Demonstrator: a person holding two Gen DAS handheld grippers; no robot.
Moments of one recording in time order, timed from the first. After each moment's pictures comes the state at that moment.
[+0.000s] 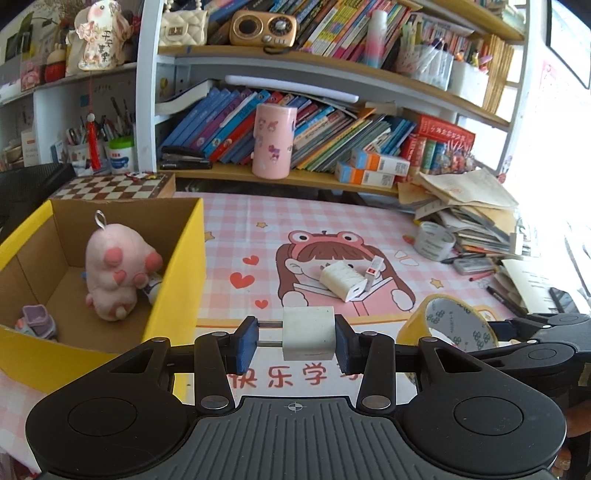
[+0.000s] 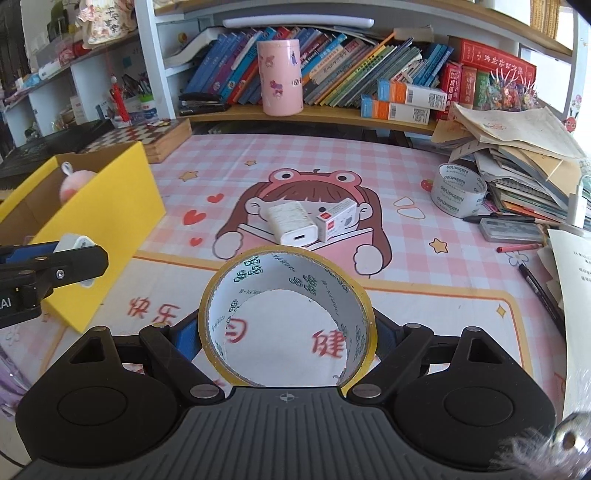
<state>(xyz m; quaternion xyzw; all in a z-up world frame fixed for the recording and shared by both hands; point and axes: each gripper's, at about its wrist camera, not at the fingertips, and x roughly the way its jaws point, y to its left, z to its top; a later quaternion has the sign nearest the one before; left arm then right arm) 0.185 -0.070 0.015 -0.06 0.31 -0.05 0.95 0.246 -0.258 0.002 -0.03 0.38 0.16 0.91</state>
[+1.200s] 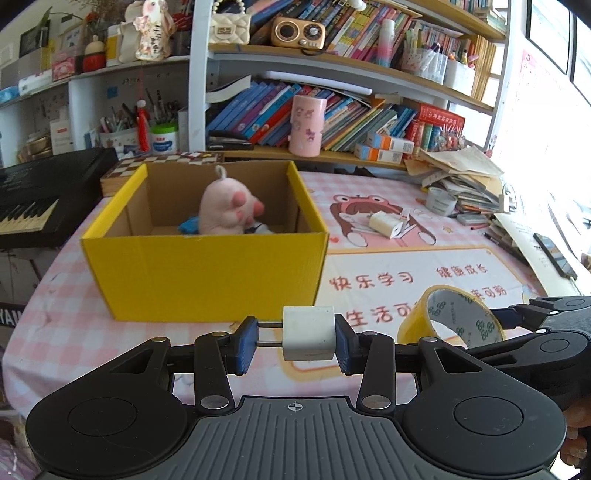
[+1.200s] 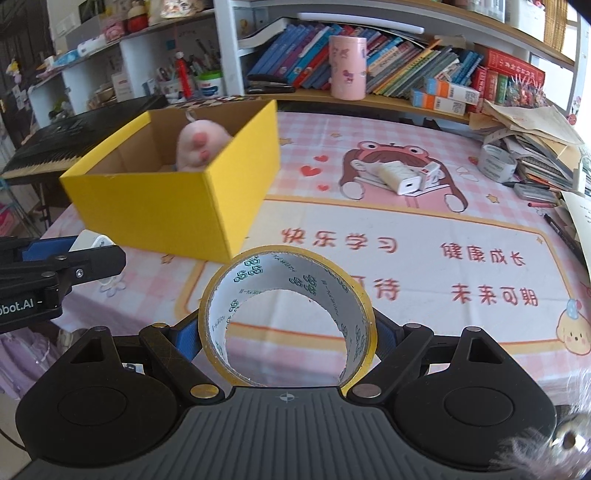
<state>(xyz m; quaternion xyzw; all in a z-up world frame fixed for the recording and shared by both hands) 0.064 0.061 0.013 -0.03 0.33 -0.07 0.94 0.102 -0.126 0.008 -0.03 0.39 0.16 0.90</state>
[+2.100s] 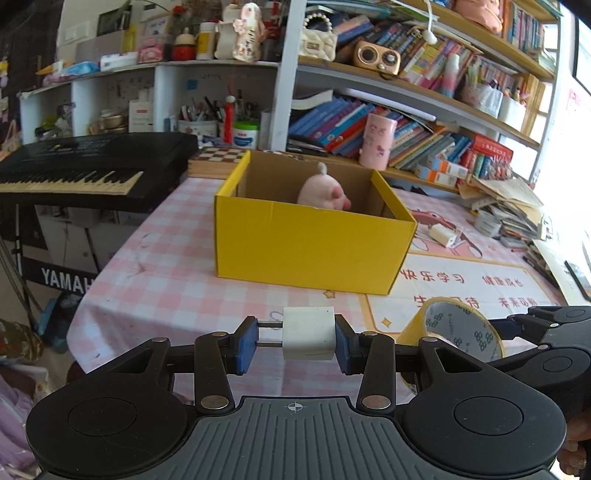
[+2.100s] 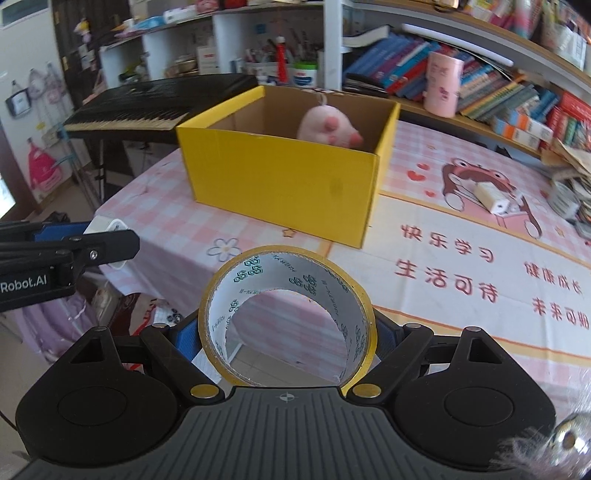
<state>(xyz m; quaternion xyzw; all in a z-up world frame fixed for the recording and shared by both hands) -0.004 0.135 0.013 -0.08 0.31 0.01 0.95 0.048 -0.038 0.006 -0.09 0.38 0.26 0.88</state>
